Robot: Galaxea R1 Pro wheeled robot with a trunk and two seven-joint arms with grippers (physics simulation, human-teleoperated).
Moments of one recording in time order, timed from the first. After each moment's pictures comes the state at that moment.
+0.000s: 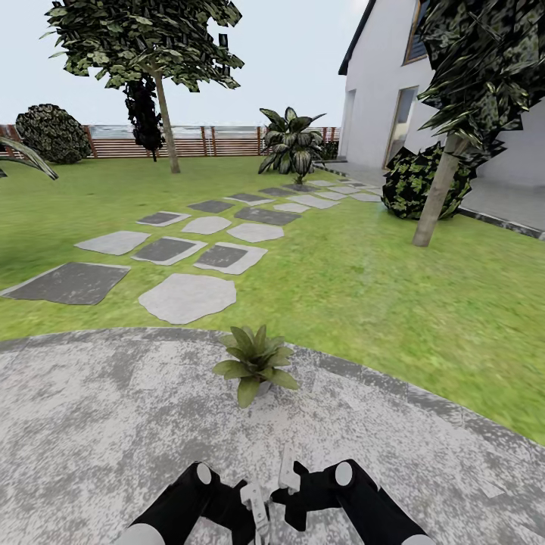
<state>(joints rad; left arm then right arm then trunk) -0.52 -0.15 -0.02 -0.49 -0.87 0.02 -0.97 -0.46 0.09 0.27 -0.68 0.64 -0.09 0.87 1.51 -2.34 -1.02</state>
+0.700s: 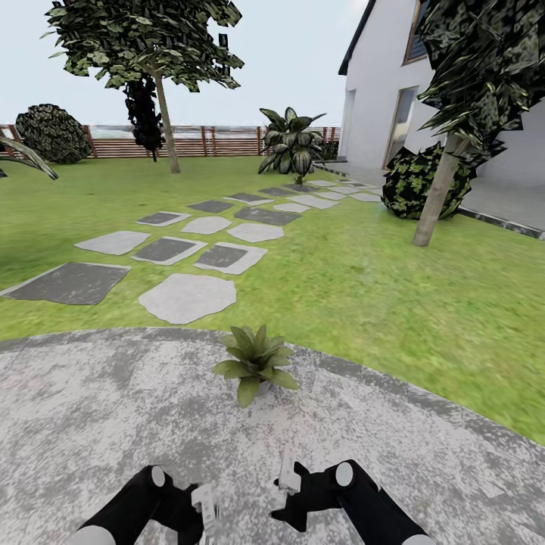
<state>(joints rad) -0.51 0.03 -0.02 -0.49 -0.88 0.01 -0.97 -0.46 0.08 0.26 -0.68 0.64 -0.09 0.87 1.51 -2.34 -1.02</state>
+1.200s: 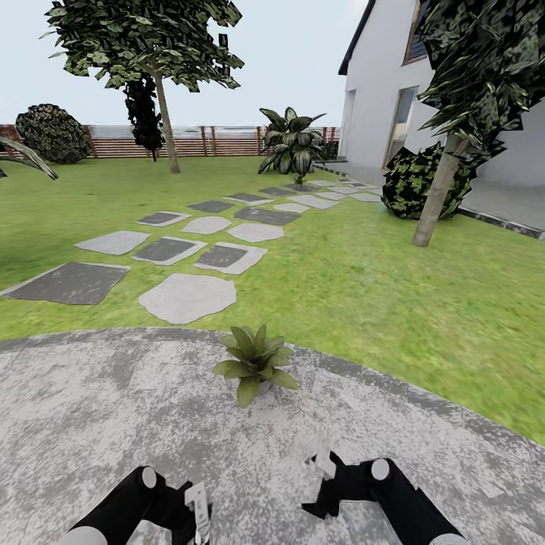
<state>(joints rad) -0.51 0.06 0.00 -0.49 -0.86 -0.05 -0.97 -0.46 -0.01 0.09 -0.67 0.64 -0.10 0.85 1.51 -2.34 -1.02</state>
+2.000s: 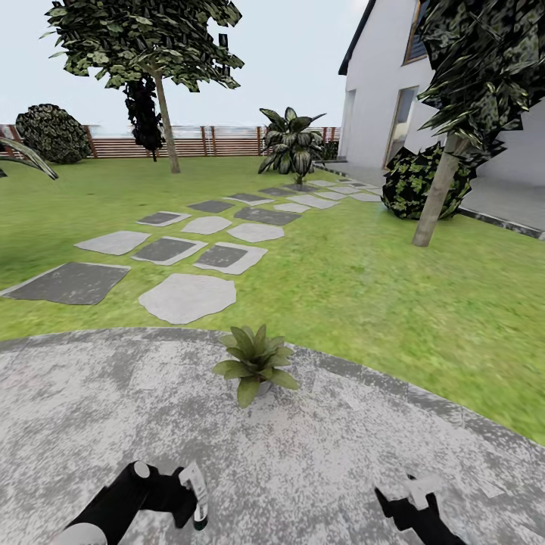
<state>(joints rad) -0.52 0.05 0.16 -0.50 -0.82 0.04 -0.87 -0.37 -0.09 -0.68 -0.36 0.64 -0.50 0.40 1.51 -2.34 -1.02</state>
